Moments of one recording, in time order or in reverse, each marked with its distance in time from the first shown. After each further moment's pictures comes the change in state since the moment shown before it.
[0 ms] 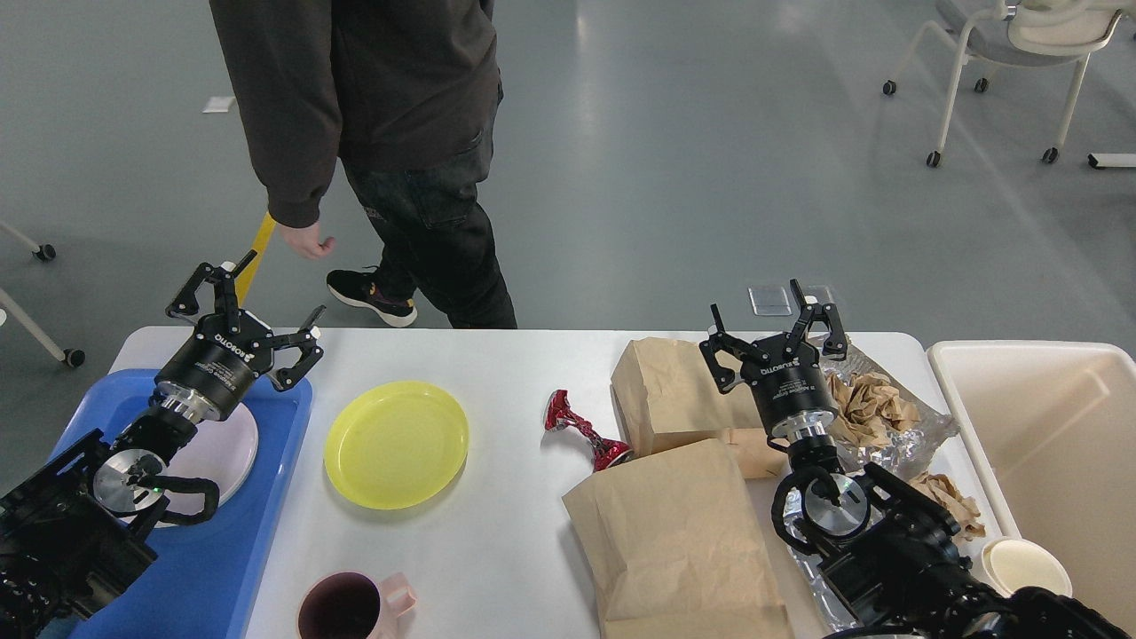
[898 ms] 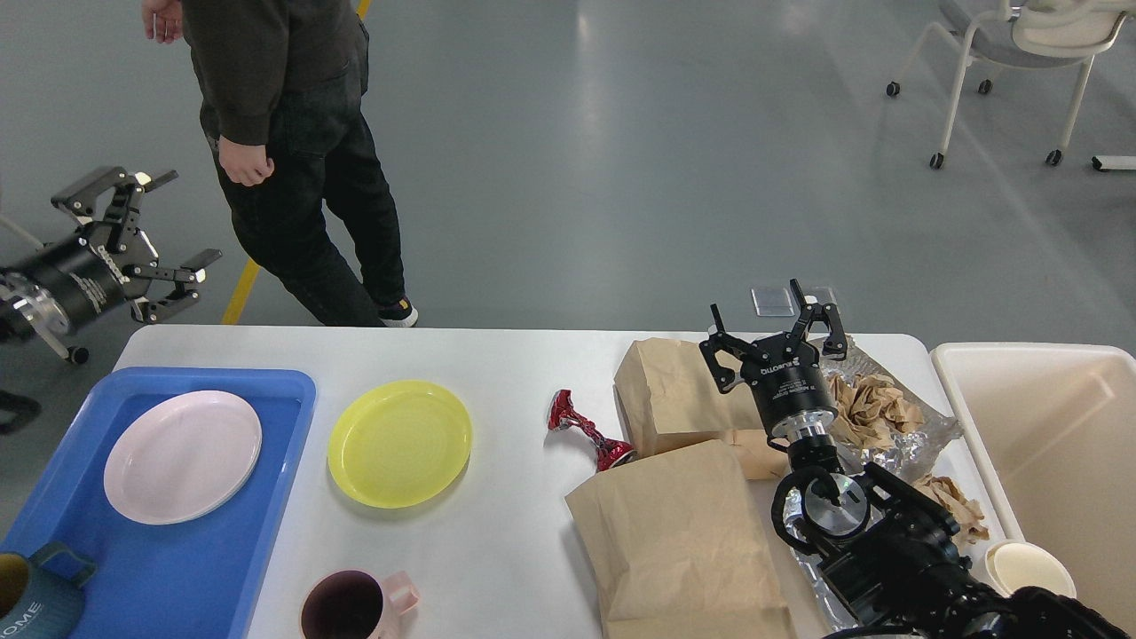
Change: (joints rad) left arm -0.633 0.526 0.985 -0.226 0.011 0.058 0.029; right arm 0.000 0.000 0.000 0.000 0.000 0.000 0.000
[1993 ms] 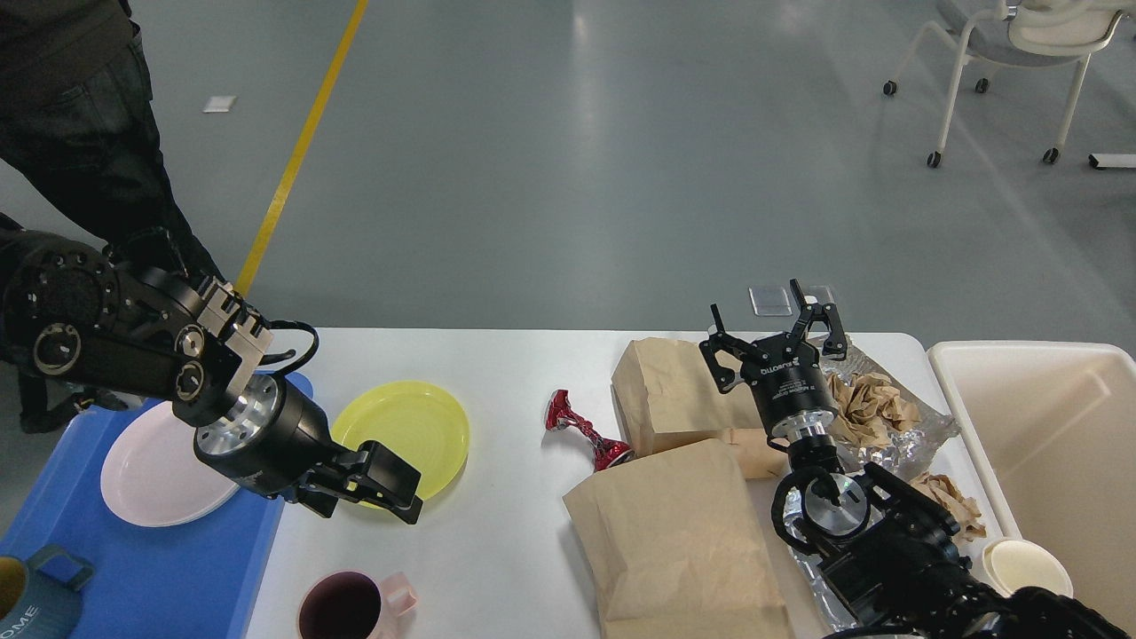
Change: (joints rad) left arm -0.797 -0.501 1.218 -1.086 0.269 0.352 -0.160; right arm 0.000 0.000 0.000 0.000 0.000 -0.001 0.000
